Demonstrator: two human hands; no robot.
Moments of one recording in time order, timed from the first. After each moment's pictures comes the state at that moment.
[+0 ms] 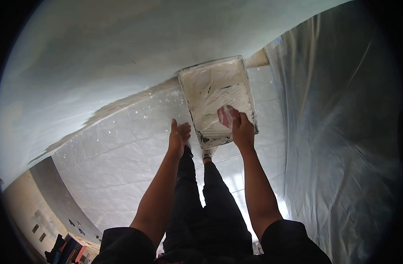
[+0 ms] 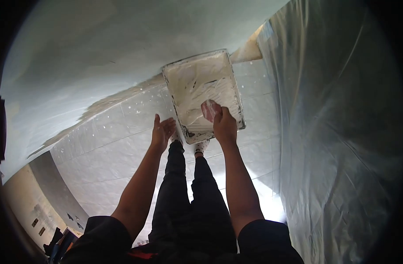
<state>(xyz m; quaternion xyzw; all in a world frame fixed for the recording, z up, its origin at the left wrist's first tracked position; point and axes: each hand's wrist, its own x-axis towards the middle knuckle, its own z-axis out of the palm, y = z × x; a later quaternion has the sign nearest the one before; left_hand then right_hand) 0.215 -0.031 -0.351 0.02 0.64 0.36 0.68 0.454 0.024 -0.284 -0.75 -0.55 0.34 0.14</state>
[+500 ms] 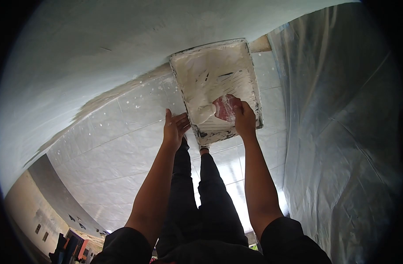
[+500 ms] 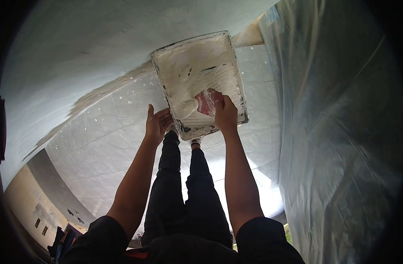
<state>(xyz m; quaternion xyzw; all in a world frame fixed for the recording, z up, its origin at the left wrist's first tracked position) 0.221 -0.017 -0.378 -0.04 0.59 0.39 0.71 0.469 0.032 -0.351 -0.74 -0.48 0.43 0.20</state>
